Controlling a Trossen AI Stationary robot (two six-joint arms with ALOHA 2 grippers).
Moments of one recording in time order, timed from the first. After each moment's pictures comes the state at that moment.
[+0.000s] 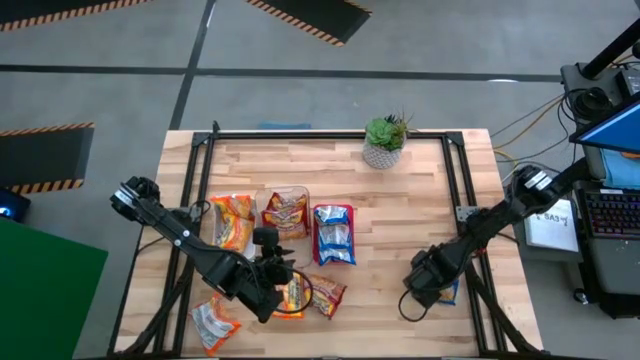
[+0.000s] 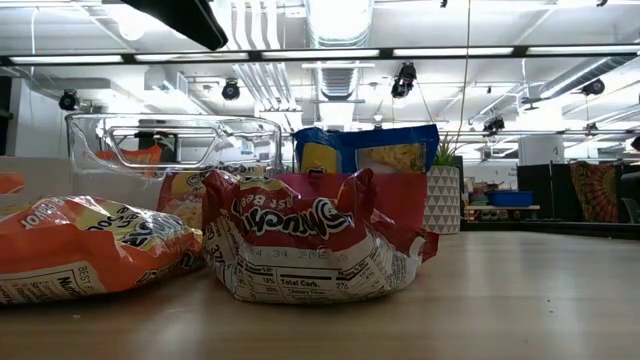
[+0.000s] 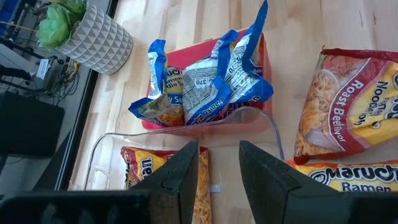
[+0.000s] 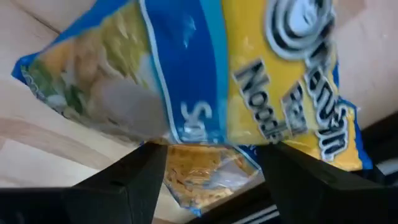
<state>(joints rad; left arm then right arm) -0.63 1.63 1.31 -0.85 -0.80 -0.38 0.64 1.53 0.77 -0.85 -0.38 1.46</state>
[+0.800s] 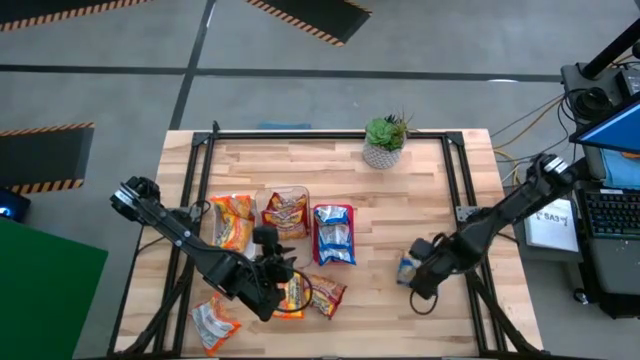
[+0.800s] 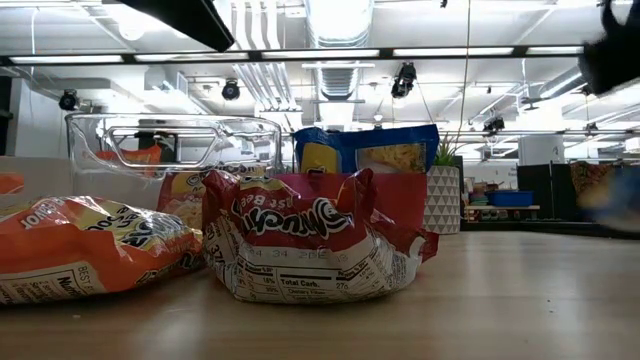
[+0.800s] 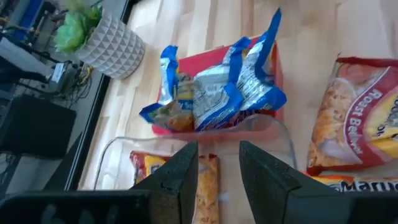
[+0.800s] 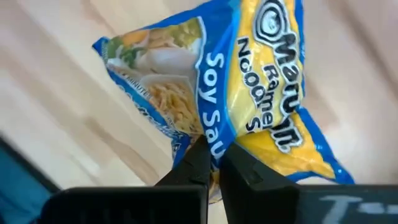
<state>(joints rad) -0.63 1.63 1.29 -0.81 -0.86 -0.38 0.64 1.24 0.76 -0.82 -0.07 1.37</state>
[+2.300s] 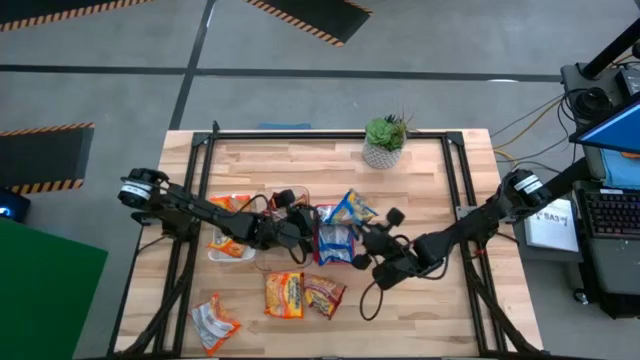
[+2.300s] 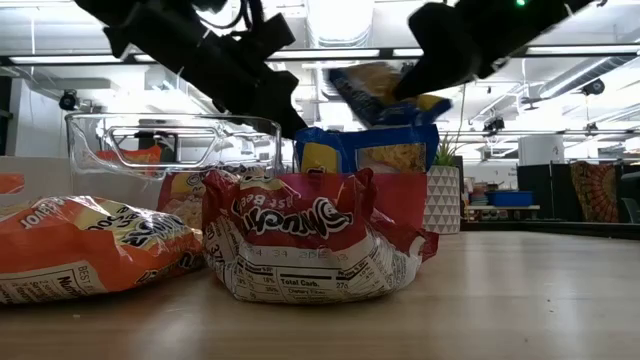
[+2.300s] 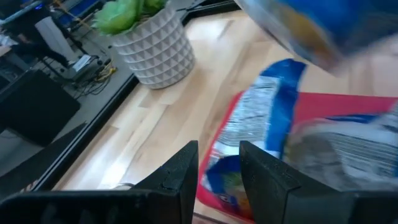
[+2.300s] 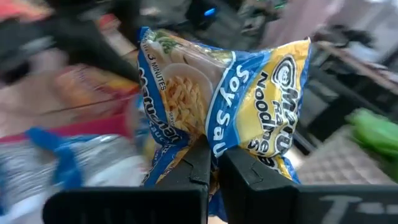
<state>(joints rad) -0.22 1.63 0.84 0.21 -0.78 -0.06 0.48 1.60 0.94 -0.17 1.13 0.42</state>
